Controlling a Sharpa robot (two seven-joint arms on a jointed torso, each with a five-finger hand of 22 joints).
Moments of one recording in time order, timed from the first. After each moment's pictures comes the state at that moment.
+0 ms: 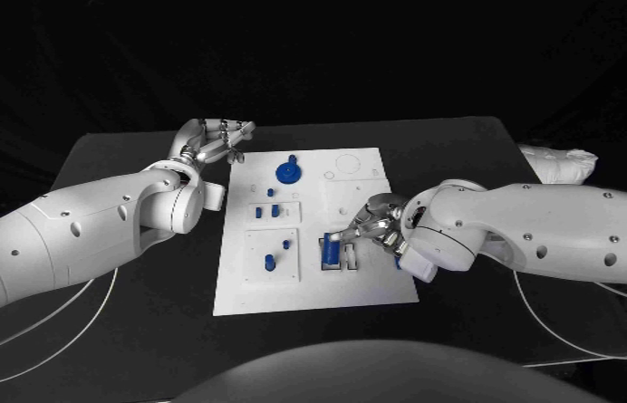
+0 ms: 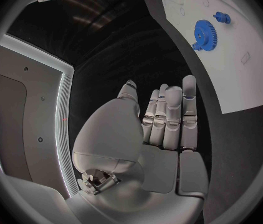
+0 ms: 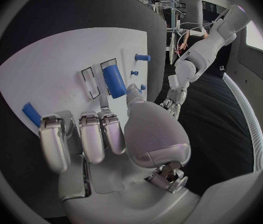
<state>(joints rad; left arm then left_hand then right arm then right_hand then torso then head) 1.22 -0.66 -0.22 1.24 -0.16 -0.50 0.44 1.35 0.01 -0.12 0.29 0.25 0.96 0.16 0.09 0.09 1.11 0.11 0.12 0.07 1.20 0.04 1.02 0.88 0.16 1.01 0.15 0.58 1.18 1.24 -0.92 -0.24 1.85 -0.64 -0.34 -0.60 1.20 0.07 -0.07 0.11 0.07 0.71 0.19 0.24 0.51 1.46 0.14 1.57 1.31 1.47 0.06 1.57 1.31 0.01 1.47 0.17 1.57 1.31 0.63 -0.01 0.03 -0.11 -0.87</state>
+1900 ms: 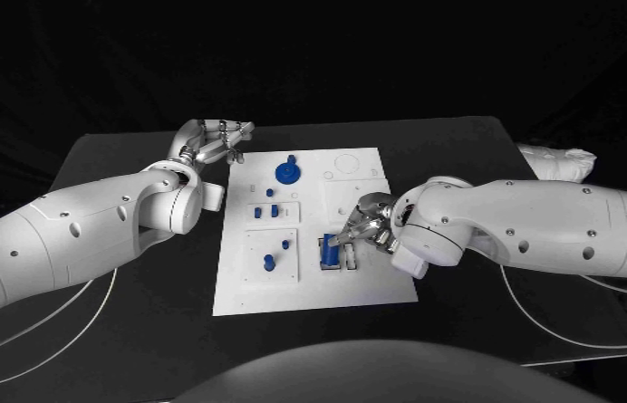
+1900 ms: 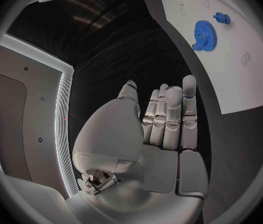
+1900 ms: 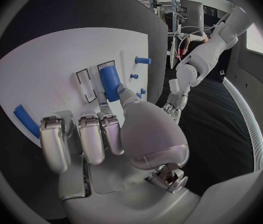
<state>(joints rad) 1.22 -0.66 -0.22 1.24 -0.16 -0.49 0.43 1.36 0.02 -0.12 0.29 0.25 0.96 0.16 0.09 0.09 1.11 0.11 0.12 0.07 1.20 0.04 1.02 0.88 0.16 1.01 0.15 0.58 1.18 1.24 -0.87 -0.23 1.81 -0.65 -0.30 -0.61 1.31 0.15 0.08 0.05 0.22 0.90 0.18 0.14 0.28 1.47 0.12 1.57 1.31 1.47 0.04 1.57 1.31 0.01 1.47 0.15 1.57 1.31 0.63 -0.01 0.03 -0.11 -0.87</state>
